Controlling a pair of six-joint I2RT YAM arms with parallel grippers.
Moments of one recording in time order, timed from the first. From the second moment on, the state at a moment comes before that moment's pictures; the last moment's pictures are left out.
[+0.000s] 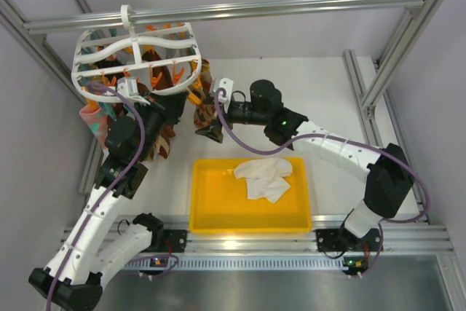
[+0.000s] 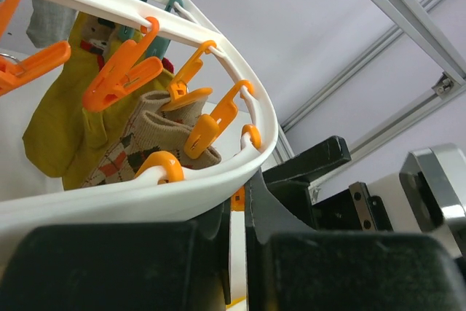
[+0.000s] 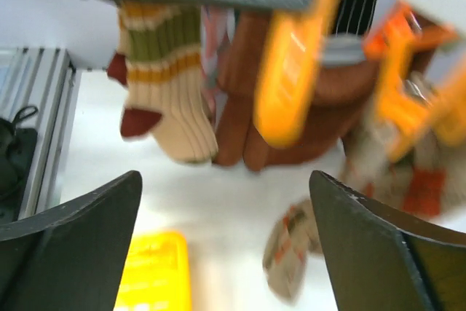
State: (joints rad) left arm -0.39 0.79 0.91 0.01 -0.06 -0.66; right arm 0.89 1.63 1.35 0.23 -0.50 -0.21
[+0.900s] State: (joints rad) left arm -0.39 0.78 0.91 0.00 -0.05 -0.65; right arm 0.83 1.42 0.98 -0.68 -0.57 -0.84
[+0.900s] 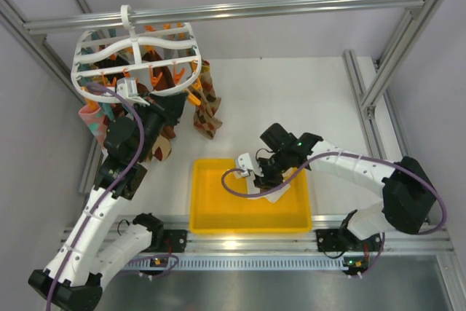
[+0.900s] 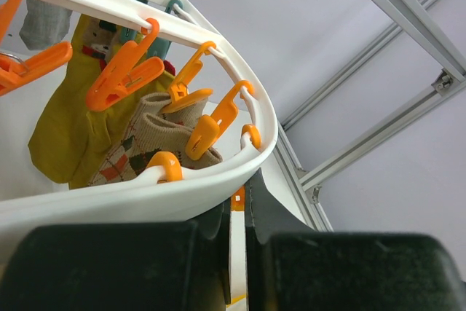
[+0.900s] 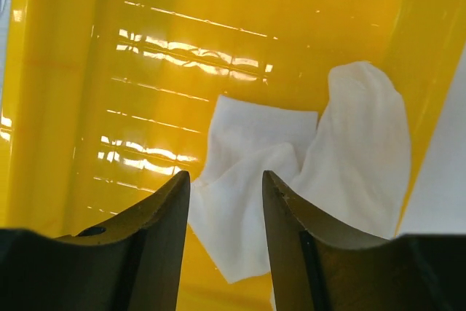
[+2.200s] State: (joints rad) left arm -0.39 0.77 0.91 -0.02 -0.05 -0.63; right arm 0.93 1.36 1.01 -0.33 -0.59 -0.43
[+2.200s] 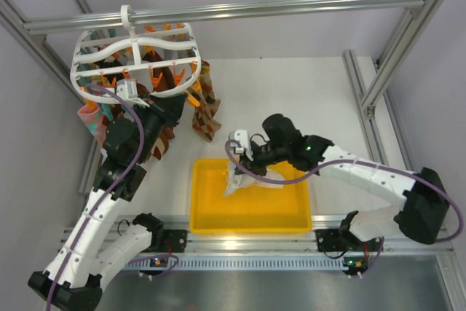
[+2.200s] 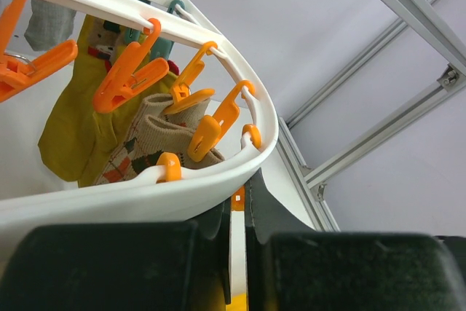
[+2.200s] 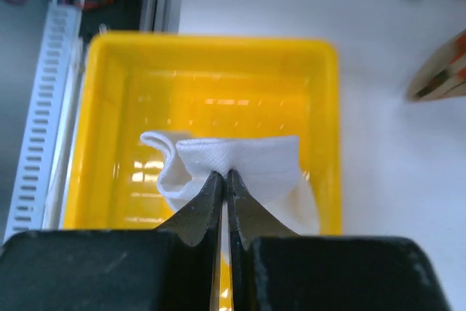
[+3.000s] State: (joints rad) left arm -0.39 0.77 0.91 -0.02 -0.05 -0.63; right arm 1.00 1.53 1.05 -0.36 -0.64 -0.54
